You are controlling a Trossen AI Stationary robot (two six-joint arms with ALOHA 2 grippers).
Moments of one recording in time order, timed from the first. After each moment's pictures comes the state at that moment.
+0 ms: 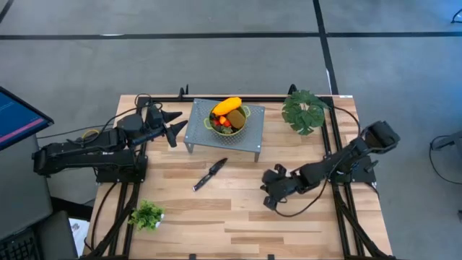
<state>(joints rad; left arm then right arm) 0.27 0.58 0.46 0.00 -0.31 -0.20 0.44 1.56 0.73 -0.14 0.33 0.75</state>
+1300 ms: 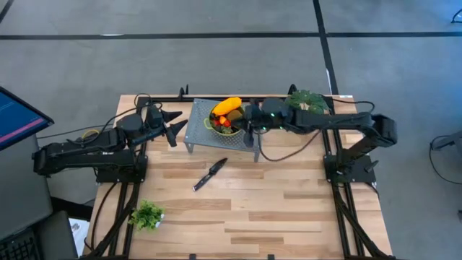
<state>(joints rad) 0.27 0.58 0.46 0.01 -0.31 -0.20 -0.22 1.50 1.10 0.08 -0.06 -0.03</state>
